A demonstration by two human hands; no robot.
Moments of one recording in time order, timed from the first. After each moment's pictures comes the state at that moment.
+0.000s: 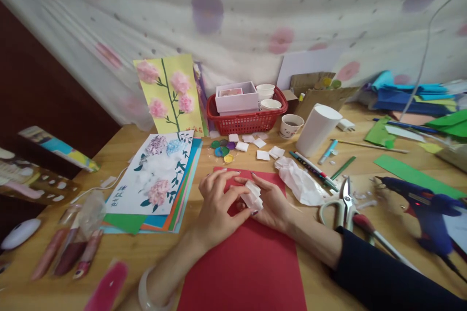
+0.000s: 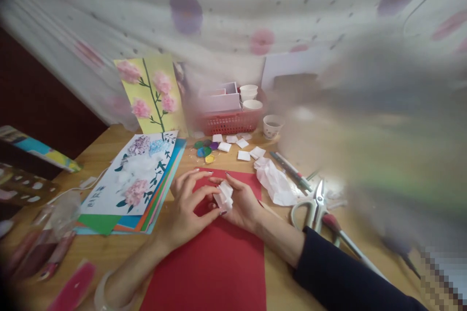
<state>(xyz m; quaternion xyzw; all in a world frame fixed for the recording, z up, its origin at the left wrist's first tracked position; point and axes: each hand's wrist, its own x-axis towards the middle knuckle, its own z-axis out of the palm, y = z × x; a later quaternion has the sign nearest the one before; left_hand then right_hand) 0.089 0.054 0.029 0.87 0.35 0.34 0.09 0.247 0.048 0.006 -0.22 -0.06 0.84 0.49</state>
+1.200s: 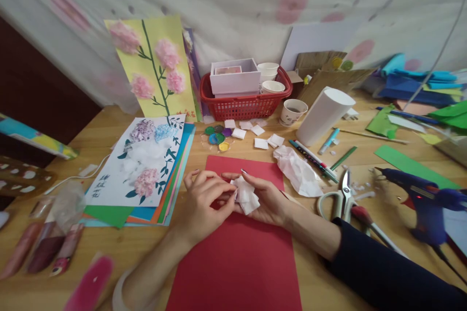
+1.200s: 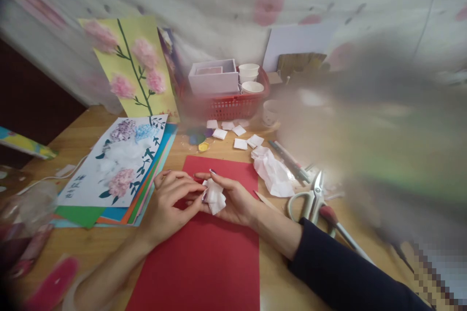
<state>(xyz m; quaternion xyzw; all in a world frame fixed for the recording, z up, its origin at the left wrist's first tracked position) 0.075 0.059 0.028 0.86 0.35 0.35 0.13 0.246 0.044 0.000 -0.17 -0.11 0.88 0.43</state>
